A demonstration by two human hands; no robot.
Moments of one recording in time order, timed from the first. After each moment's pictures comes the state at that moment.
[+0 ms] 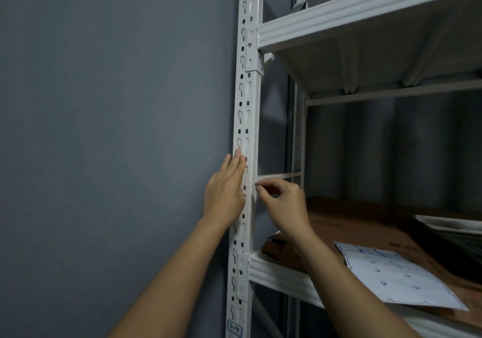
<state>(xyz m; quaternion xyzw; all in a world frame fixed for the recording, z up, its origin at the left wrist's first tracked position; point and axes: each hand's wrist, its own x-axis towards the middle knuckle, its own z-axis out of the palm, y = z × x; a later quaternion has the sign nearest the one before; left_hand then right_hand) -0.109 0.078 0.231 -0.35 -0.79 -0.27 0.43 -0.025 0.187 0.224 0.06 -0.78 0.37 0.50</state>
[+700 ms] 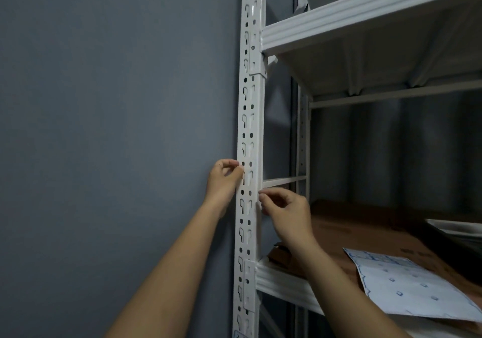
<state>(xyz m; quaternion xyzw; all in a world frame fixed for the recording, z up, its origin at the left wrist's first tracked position) -0.133 0.085 0.260 -0.28 -0.57 -0.76 0.15 -0.033 0.180 0.214 0.04 -0.72 0.50 0.47</state>
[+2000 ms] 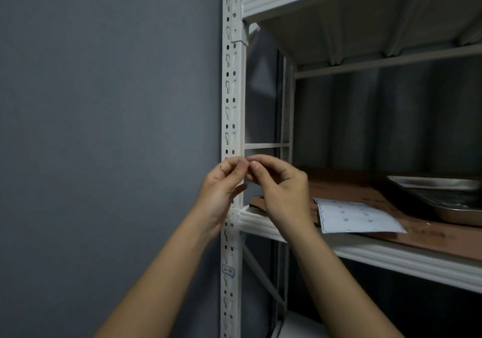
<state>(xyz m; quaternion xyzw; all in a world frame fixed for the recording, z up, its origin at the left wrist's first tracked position) 0.014 0.044 0.189 -0.41 -0.48 -0.77 -0.03 0.078 0.137 0.190 0.12 -0.65 0.57 0.48</state>
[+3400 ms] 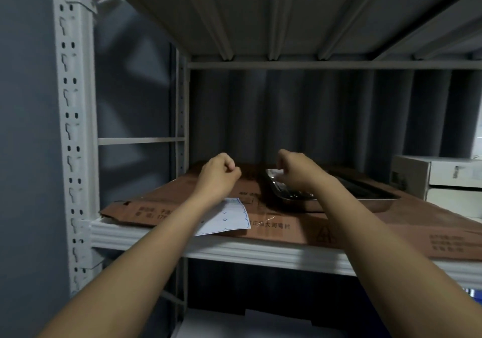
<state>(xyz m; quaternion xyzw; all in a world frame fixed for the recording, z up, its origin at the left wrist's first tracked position) 0.058 0.280 0.207 -0.44 -0.72 -0.53 0.12 0.187 0.417 0.241 -0.25 -0.93 0.03 0.25</state>
